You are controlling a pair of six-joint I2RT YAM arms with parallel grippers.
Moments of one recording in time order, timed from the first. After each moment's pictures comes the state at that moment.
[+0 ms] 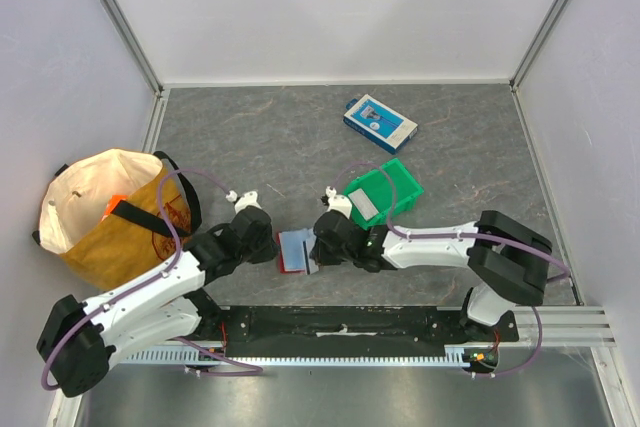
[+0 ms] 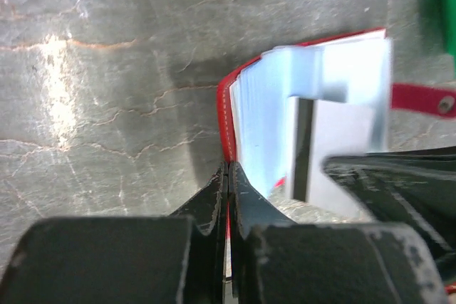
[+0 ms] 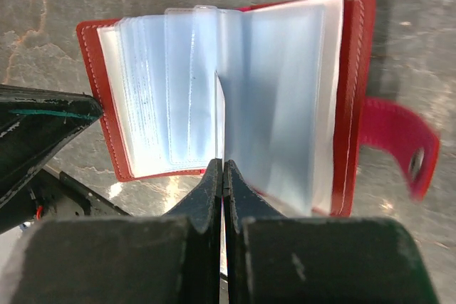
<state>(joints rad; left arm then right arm) -0.76 0.89 0.49 -0.49 -0.21 -0.87 1.14 1.64 0.85 -0.02 0.19 0.97</state>
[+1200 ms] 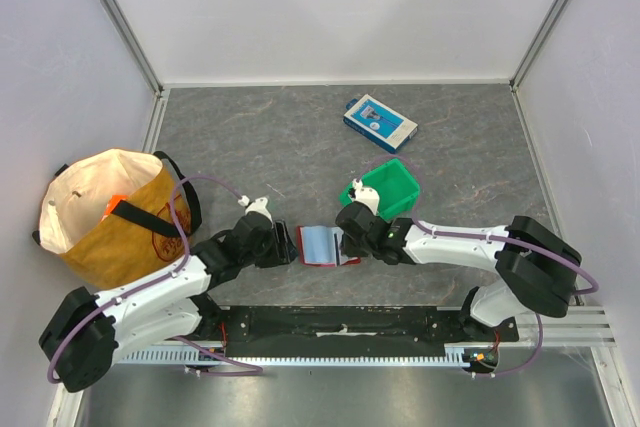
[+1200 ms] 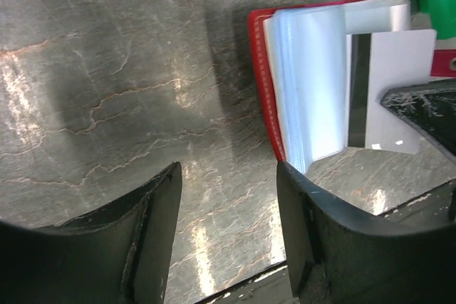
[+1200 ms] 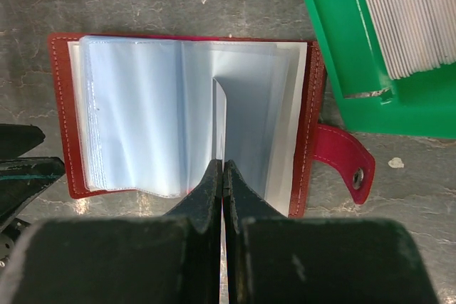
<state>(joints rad) -0.77 0.93 0.36 -0.26 -0.07 -0.81 1.03 1.49 0.76 -0.20 0.28 0.91</state>
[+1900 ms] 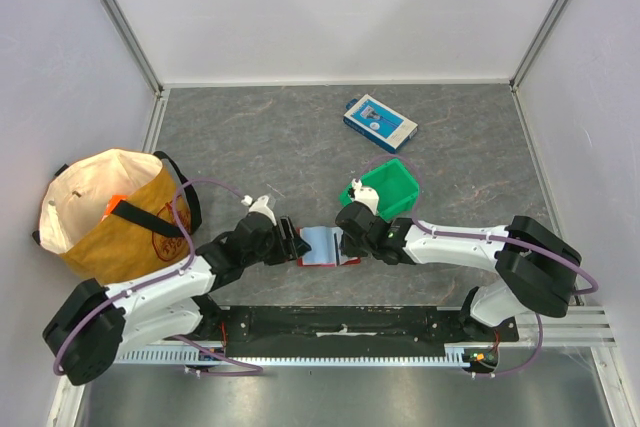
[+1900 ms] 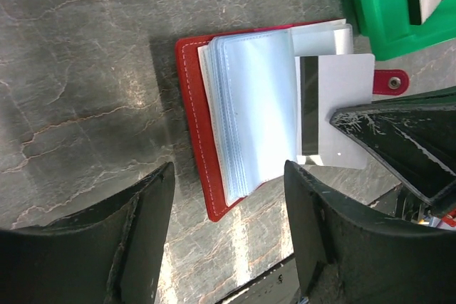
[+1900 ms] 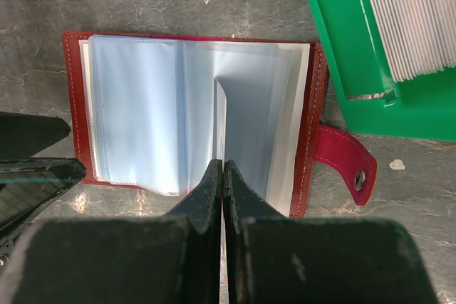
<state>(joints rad) -0.77 0.97 0.31 -0.04 -0.02 -0.90 1.03 1.49 0.76 -0.20 0.27 0.90</state>
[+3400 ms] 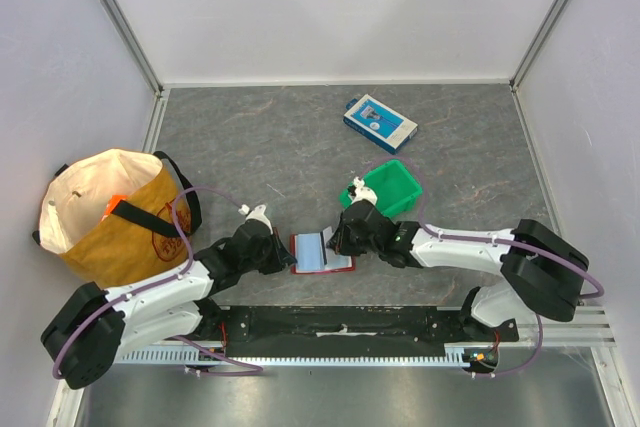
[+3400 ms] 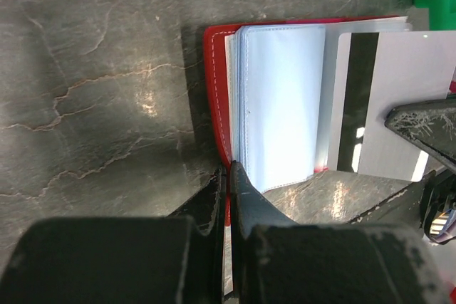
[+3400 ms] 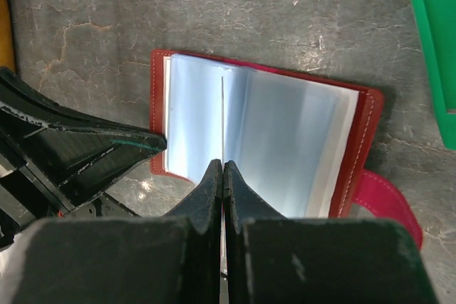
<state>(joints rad) -0.76 0.95 0.25 -0.07 0.00 -0.91 1.02 1.44 0.70 -0.01 0.13 0.95</state>
